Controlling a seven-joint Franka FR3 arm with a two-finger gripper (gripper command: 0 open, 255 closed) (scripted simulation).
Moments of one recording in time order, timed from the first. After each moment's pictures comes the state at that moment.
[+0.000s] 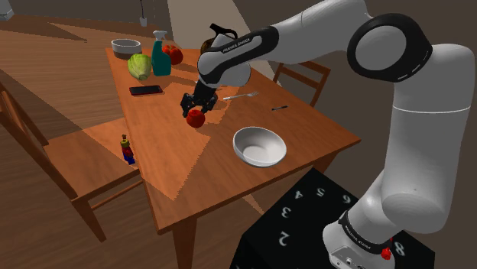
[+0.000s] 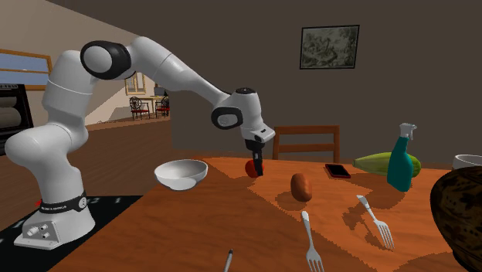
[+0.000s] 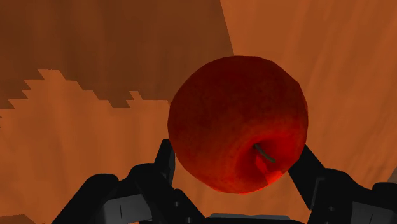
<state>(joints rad) 0.07 0.46 0.09 -1.79 0.32 2.46 0.03</state>
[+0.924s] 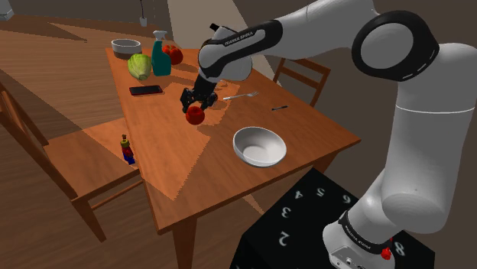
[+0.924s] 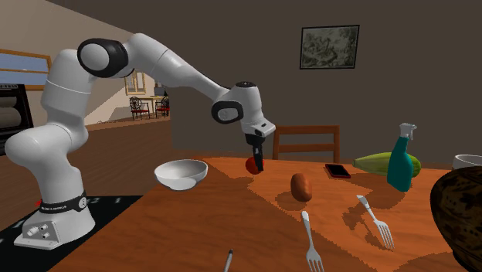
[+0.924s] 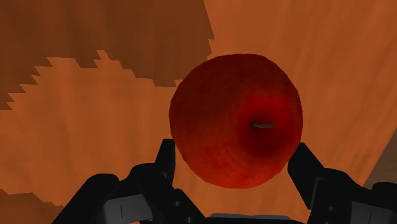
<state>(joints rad) 0.07 0.43 0.09 -1.77 0.31 2.42 0.05</state>
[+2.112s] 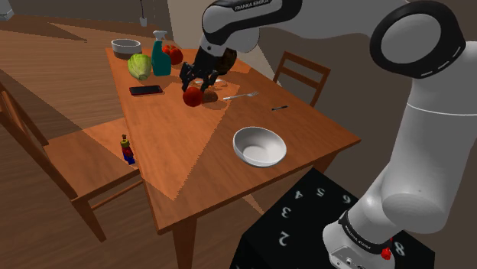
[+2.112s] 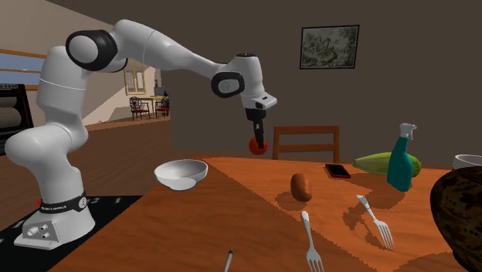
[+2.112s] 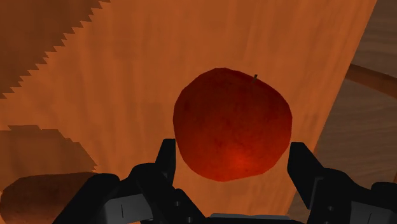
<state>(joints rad) 0.07 0.34 0.07 -1.66 0.27 2.23 0.11</state>
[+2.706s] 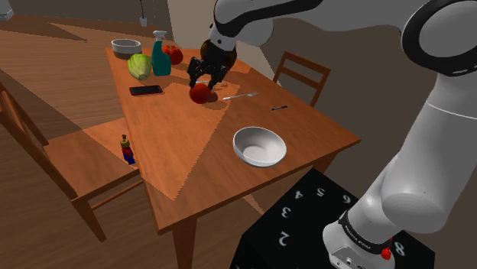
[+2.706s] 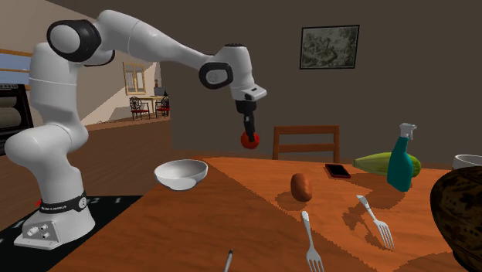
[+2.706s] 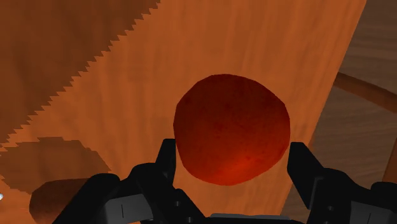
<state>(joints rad) 0.06 0.20 0.07 -1.78 0.29 2.21 0.11</state>
